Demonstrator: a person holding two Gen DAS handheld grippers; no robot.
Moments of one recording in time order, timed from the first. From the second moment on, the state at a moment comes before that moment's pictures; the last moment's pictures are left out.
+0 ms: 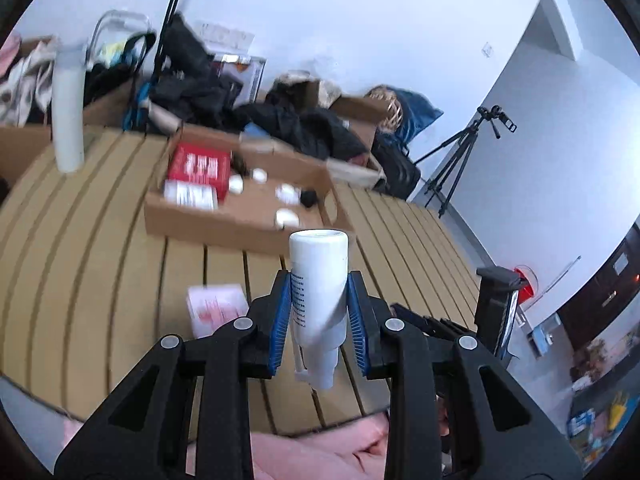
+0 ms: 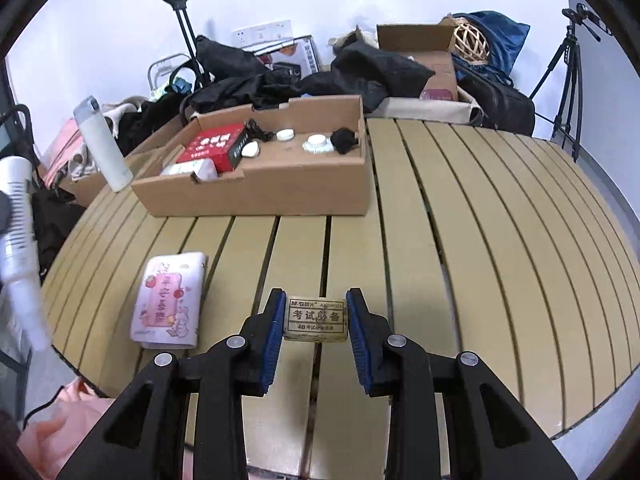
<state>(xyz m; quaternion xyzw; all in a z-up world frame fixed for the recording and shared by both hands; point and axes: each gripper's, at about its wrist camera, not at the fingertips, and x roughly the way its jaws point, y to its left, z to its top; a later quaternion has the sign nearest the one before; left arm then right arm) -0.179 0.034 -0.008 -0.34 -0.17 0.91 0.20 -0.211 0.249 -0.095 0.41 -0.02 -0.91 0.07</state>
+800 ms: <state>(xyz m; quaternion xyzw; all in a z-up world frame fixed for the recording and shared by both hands) -0.463 0.051 -0.119 -0.50 -0.12 0.85 0.15 -0.515 0.213 -0.150 0.53 -0.15 -0.82 0.14</state>
